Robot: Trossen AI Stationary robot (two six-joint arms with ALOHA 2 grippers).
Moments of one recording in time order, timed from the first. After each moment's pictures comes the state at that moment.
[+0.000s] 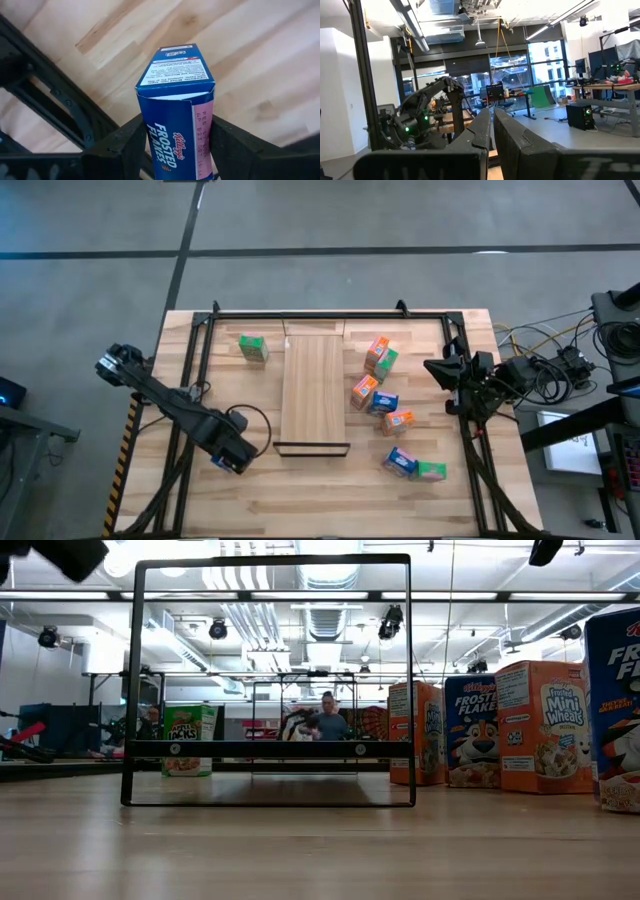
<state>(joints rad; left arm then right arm) -0.58 1.44 1.19 -1.34 0.12 -1.48 0.32 0.43 0.40 0.40 0.47 -0.04</state>
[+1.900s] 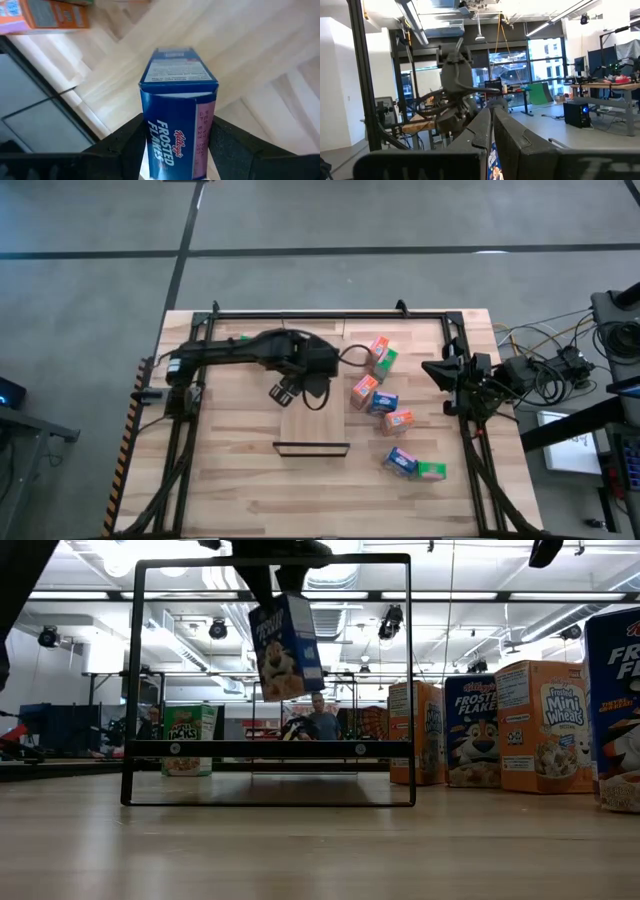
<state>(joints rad) 0.00 1.95 2.12 -1.54 -0.22 0.72 0.32 0.44 0.40 0.37 0.47 -0.05</state>
